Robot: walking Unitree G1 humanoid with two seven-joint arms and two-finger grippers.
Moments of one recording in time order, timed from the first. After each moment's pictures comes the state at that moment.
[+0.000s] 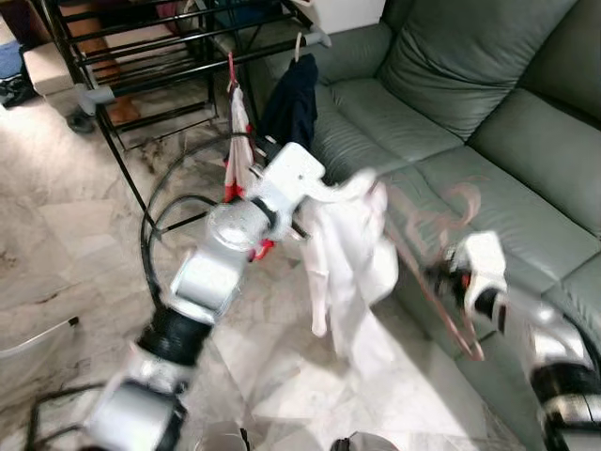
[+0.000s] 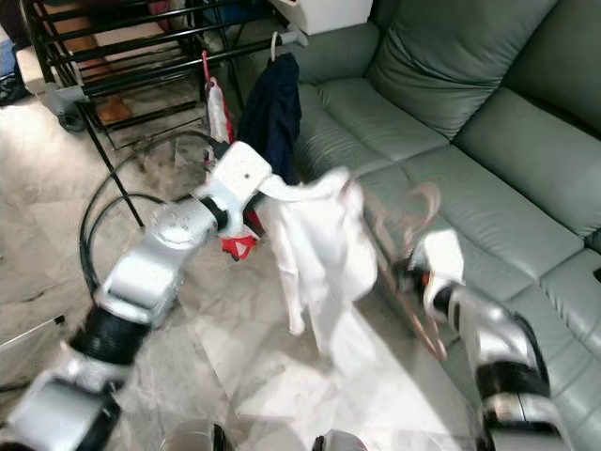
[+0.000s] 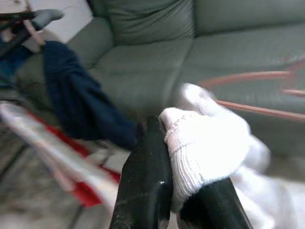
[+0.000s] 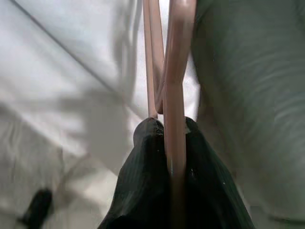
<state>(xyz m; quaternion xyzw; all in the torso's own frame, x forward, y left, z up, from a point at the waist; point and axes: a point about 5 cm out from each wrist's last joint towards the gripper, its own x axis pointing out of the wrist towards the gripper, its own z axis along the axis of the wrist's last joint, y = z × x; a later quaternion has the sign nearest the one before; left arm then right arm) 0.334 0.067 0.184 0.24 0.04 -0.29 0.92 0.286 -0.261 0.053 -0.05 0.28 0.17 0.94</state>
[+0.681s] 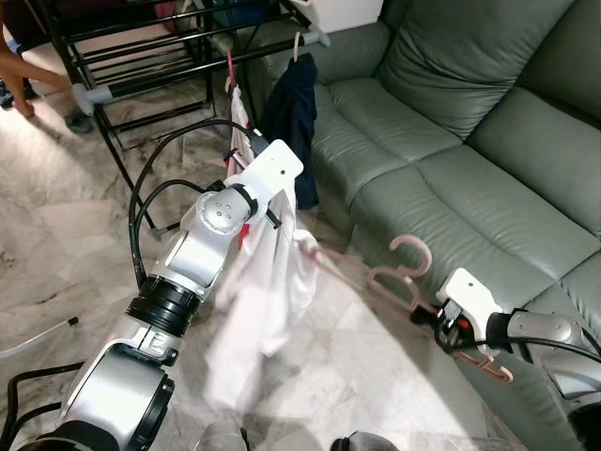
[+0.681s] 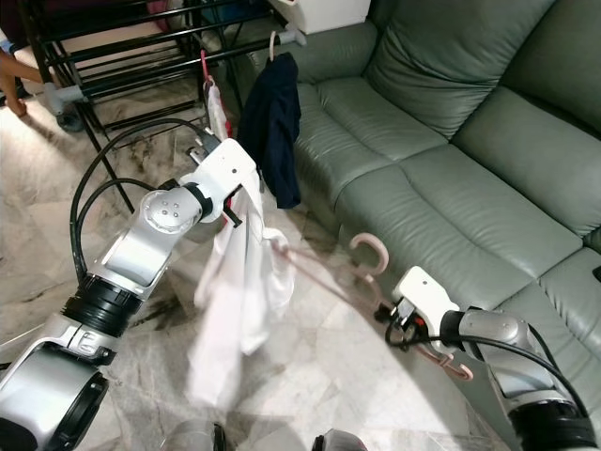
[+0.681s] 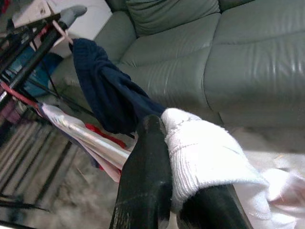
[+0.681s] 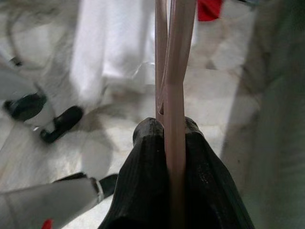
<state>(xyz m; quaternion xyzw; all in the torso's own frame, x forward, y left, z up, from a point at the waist) 0.358 0.085 0.177 0.33 0.03 -0.27 0.91 0.247 -0.245 0.069 -0.19 0.29 0.41 0.85</state>
